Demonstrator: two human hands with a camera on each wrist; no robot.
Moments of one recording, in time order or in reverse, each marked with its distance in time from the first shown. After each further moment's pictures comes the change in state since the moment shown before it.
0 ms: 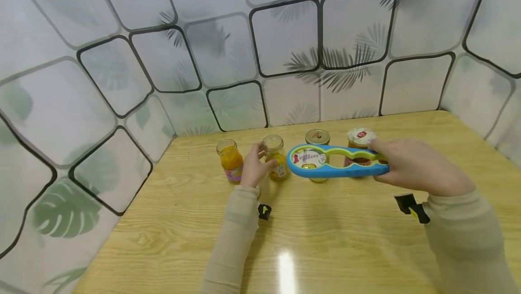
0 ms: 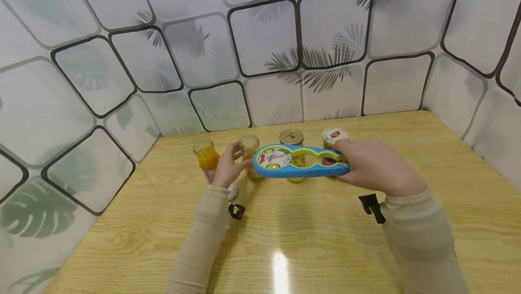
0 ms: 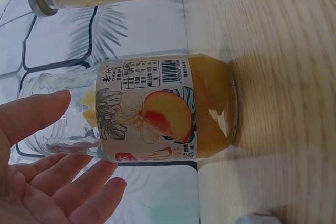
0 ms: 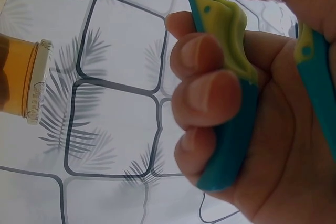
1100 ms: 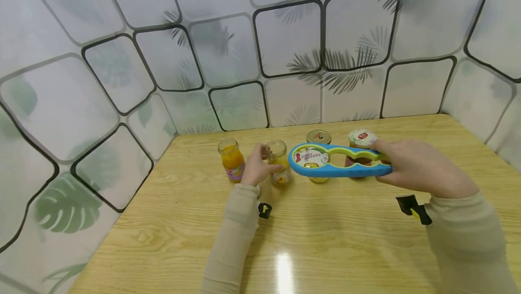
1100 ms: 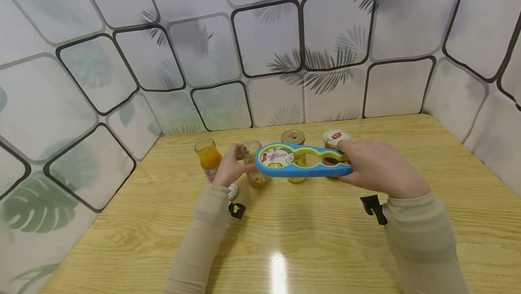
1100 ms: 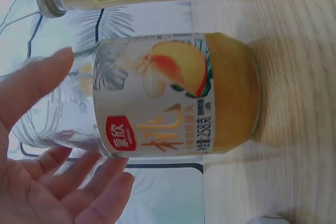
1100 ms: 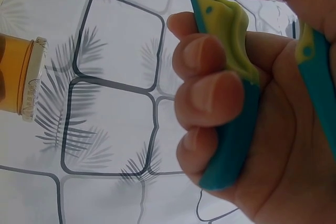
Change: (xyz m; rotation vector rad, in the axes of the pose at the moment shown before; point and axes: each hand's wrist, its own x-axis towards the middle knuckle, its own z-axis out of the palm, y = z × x) left_hand -0.003 0.004 -0.002 0.044 -0.065 -0.038; right_hand -0.002 -0.001 -0.004 -0.008 -0.018 0.028
